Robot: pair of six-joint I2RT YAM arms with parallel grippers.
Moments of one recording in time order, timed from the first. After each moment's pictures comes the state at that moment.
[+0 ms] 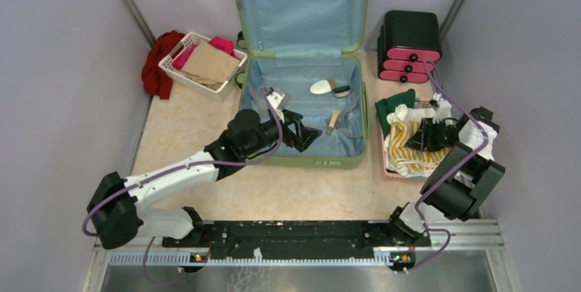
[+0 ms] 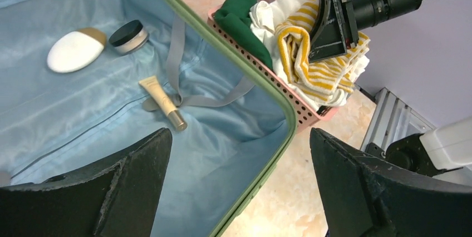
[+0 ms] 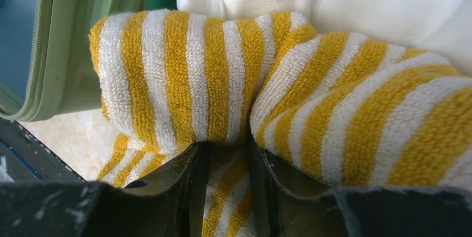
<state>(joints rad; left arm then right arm) -0.92 1.28 0.85 0.36 0.05 -0.33 -0.67 1.49 1.00 -0.93 -0.84 -0.82</state>
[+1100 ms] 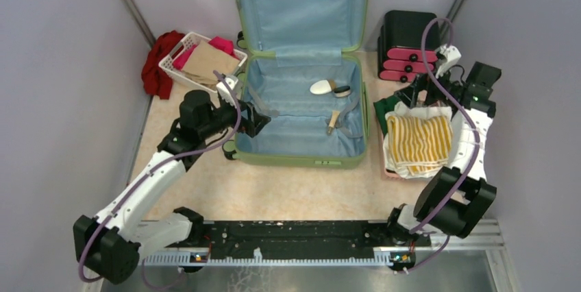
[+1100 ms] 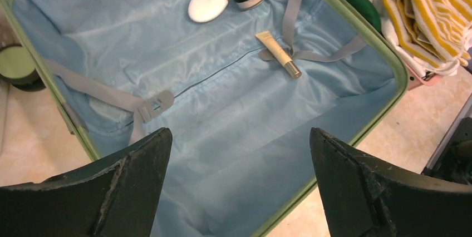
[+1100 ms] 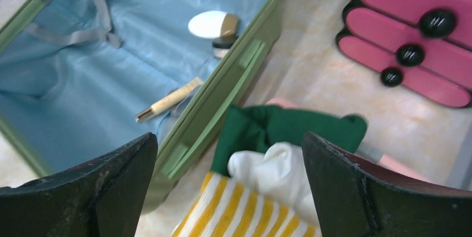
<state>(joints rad) -0.49 1.00 0.85 -0.07 0.28 -0.11 -0.49 1.34 1.20 -0.56 -1.05 -0.41</state>
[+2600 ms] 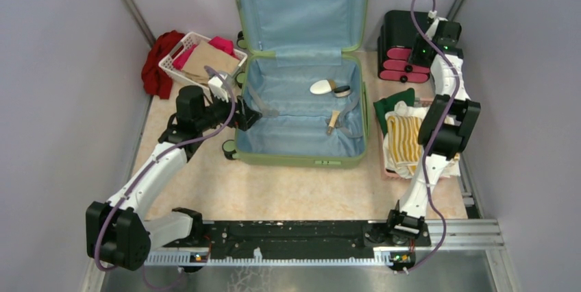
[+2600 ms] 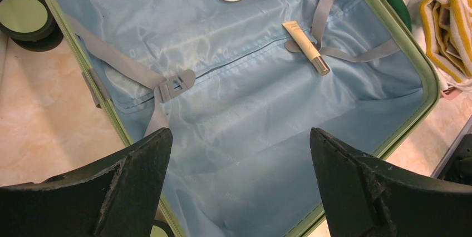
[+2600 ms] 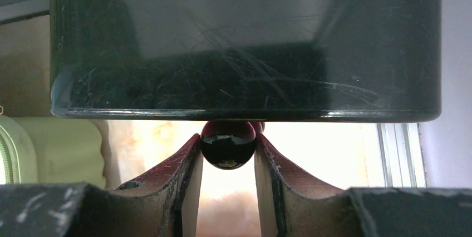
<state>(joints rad) -0.28 1.14 0.80 -0.01 0.45 -0.17 -0.26 2.11 1.91 -0.48 -0.21 0.03</state>
